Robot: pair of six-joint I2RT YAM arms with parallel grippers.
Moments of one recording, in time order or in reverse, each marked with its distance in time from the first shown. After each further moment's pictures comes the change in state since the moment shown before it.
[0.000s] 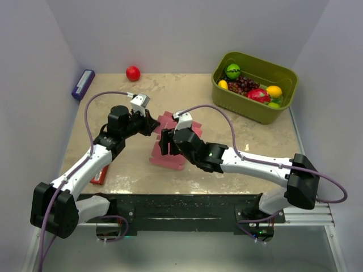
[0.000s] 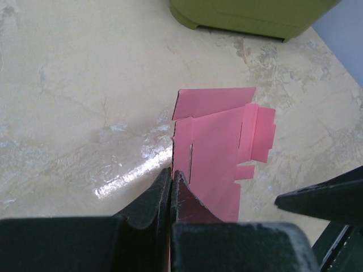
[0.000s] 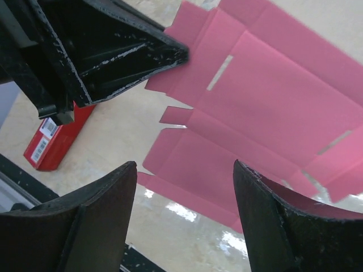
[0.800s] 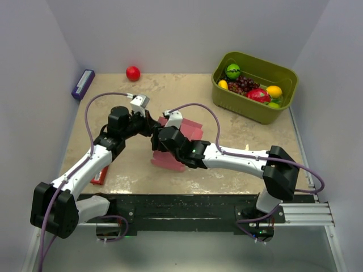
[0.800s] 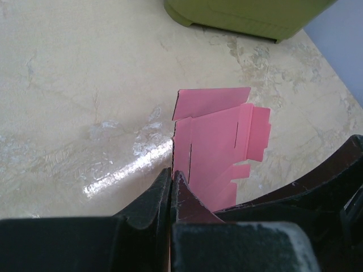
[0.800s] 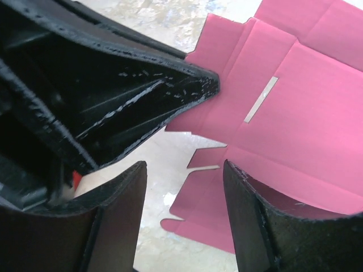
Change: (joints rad) left arm 0.000 0.000 -0.010 0.009 0.017 -0.045; right arm 0.009 0.207 0.127 0.049 0.046 0.128
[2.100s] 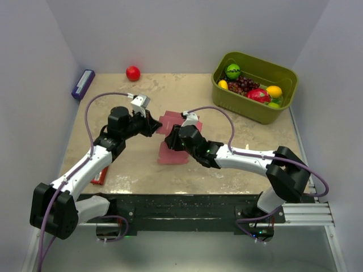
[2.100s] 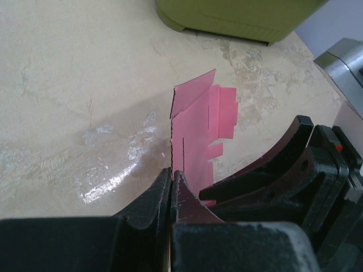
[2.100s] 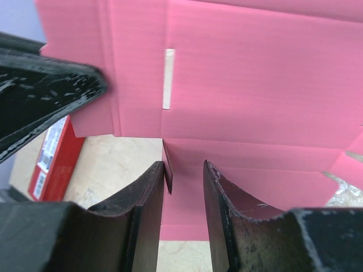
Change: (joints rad) left arm -0.004 -0.008 -0.005 0.018 0.016 0.002; right arm -0.133 -0.066 -0.230 0.179 -0.138 0.040
